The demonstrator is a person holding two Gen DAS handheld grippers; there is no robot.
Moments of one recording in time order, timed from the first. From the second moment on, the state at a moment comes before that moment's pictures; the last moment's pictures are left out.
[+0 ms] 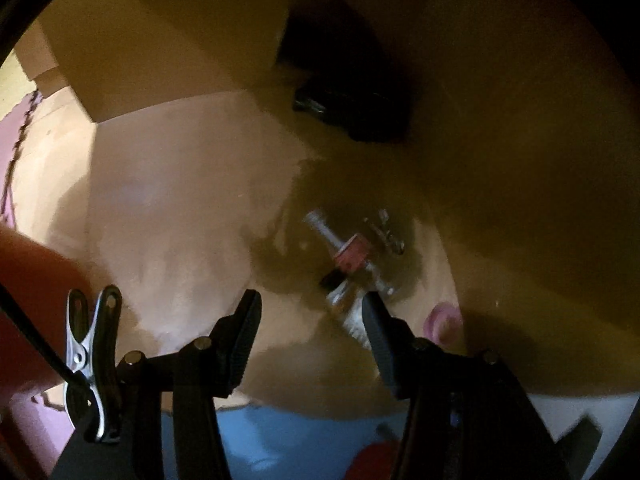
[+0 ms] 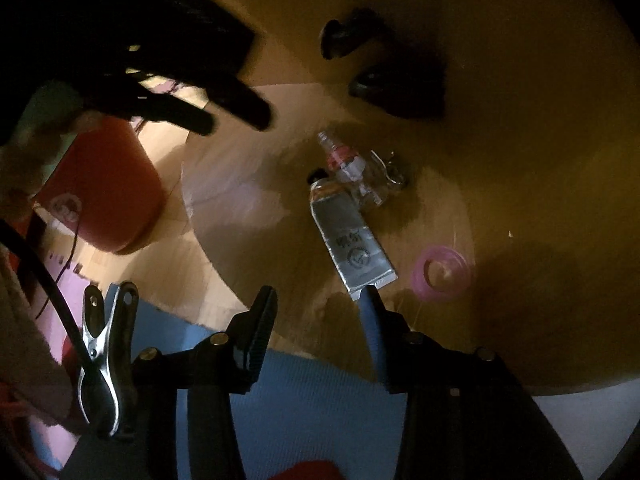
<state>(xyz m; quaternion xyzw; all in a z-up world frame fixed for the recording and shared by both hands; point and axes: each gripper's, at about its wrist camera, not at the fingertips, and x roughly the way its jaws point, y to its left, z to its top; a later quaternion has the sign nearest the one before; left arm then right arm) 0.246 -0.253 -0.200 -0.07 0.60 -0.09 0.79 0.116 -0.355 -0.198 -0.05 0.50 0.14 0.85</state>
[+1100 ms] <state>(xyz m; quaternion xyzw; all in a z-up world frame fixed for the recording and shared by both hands) 0.292 -0.299 -0.264 -0.03 0.61 -0.11 0.78 0.108 -0.360 -0.222 -0.03 0.48 0.11 0.87</state>
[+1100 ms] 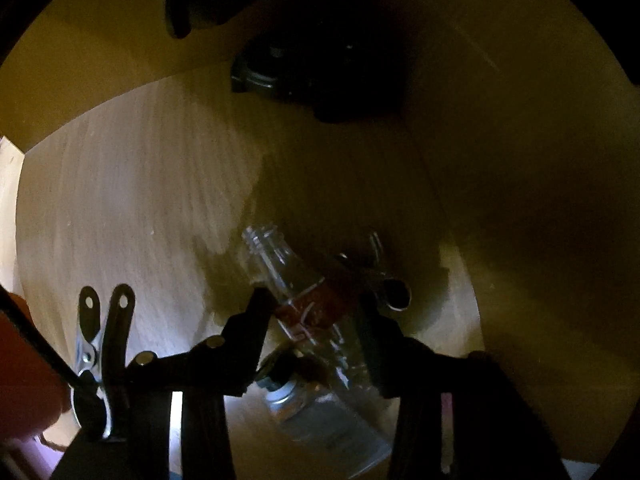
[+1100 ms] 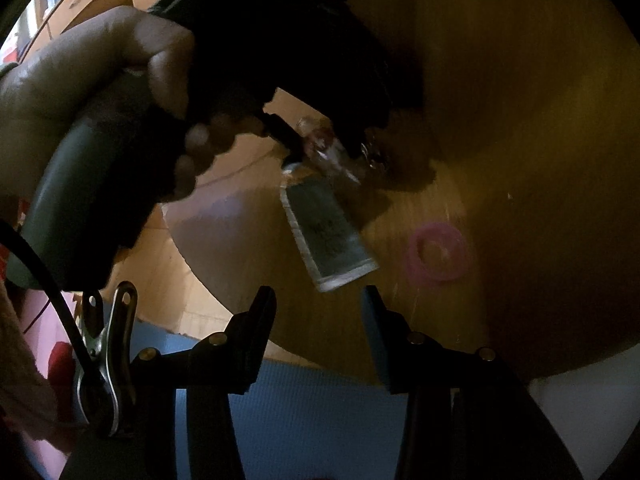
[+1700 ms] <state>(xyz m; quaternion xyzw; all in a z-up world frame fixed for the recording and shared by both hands) 0.277 -0.222 -0.234 -0.01 0.57 -0.11 0.81 0.128 -0.358 -0.232 0.00 0.48 0.11 0.87</state>
